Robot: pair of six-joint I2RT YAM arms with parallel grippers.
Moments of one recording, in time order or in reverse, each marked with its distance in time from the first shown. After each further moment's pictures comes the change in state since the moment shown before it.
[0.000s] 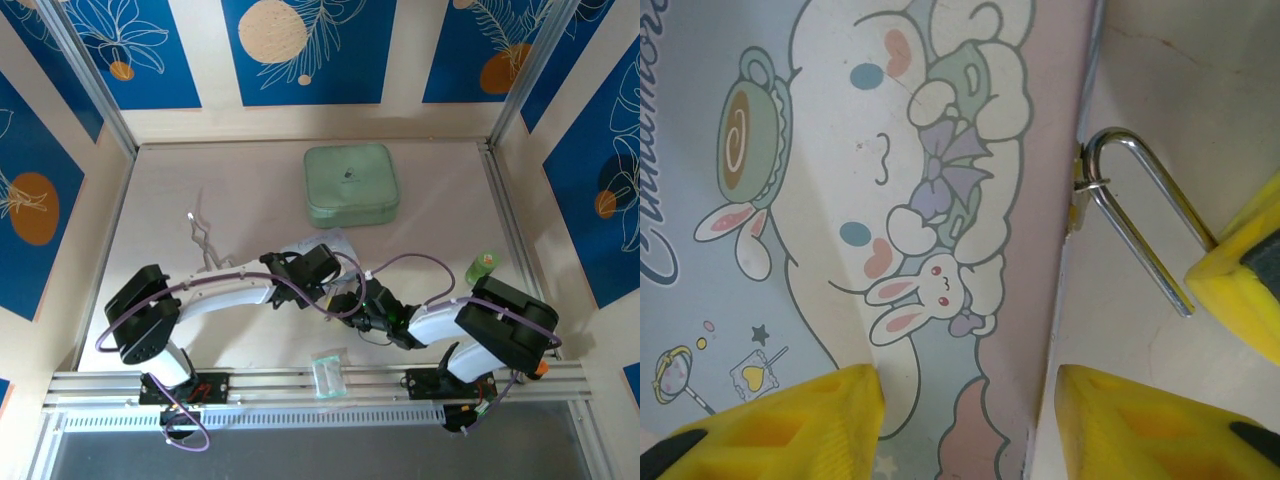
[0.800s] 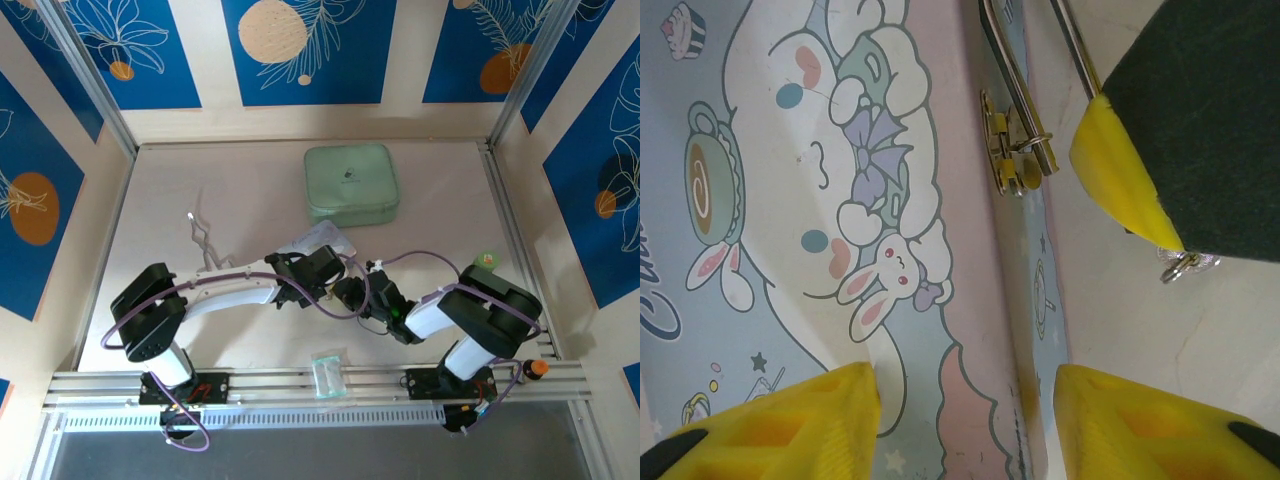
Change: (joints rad) left arm -0.012 0.028 0.015 0.004 -0.047 0.053; right arm -0.091 0.108 0.000 0.222 0.078 0.043
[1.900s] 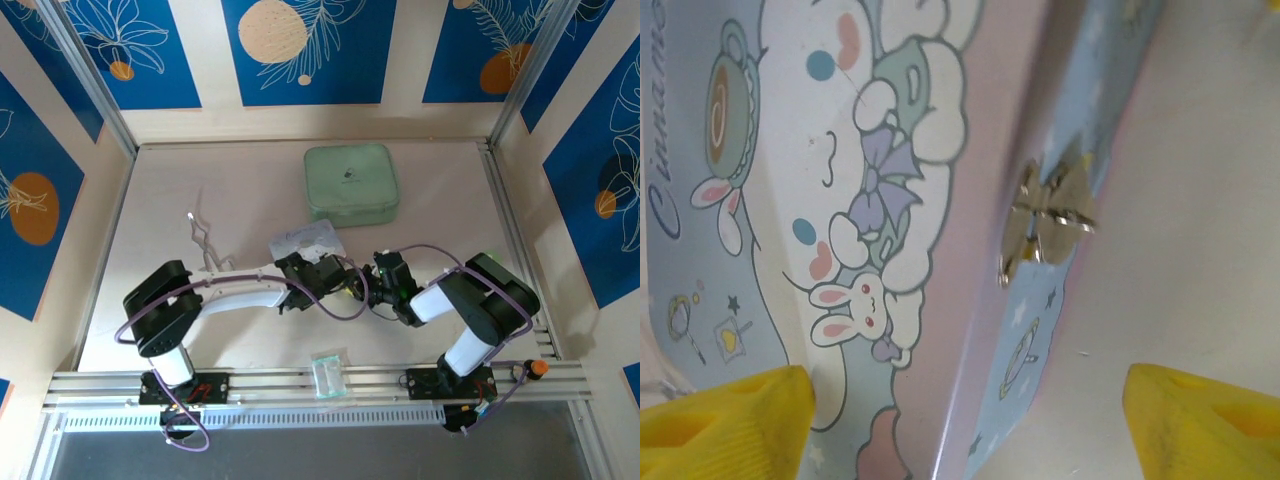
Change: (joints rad) left arm -0.014 0.064 -0.004 -0.037 -0.245 -0.174; right arm -0.254 0.055 0.071 -0.117 -0.365 -0.041
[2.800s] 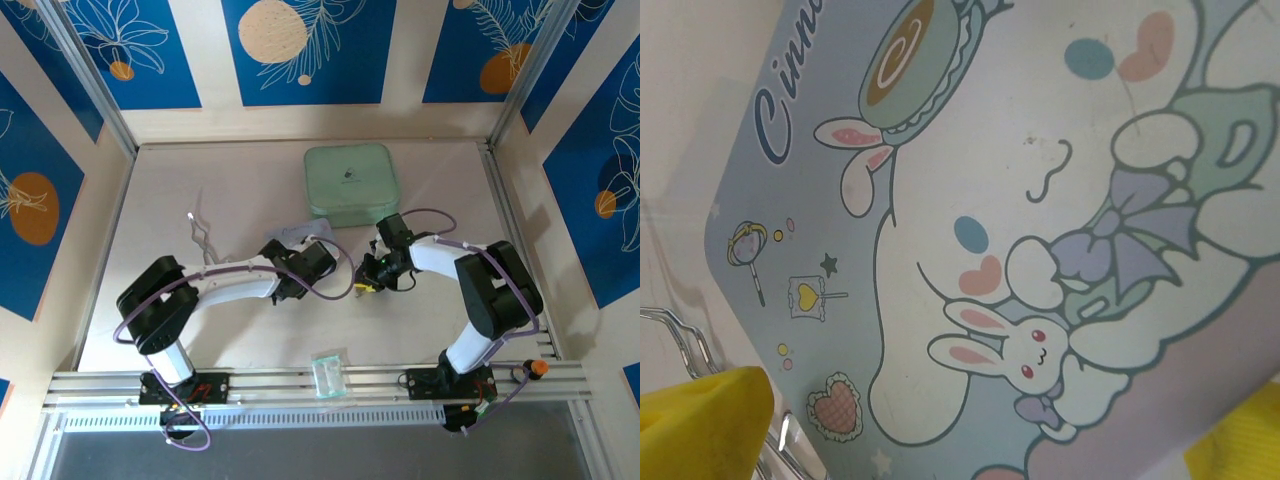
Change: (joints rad) left arm 0.108 -0.024 -0.040 0.074 -0.051 -0.110; right arm -0.174 0.024 0.490 -1.176 -0.138 -0.649
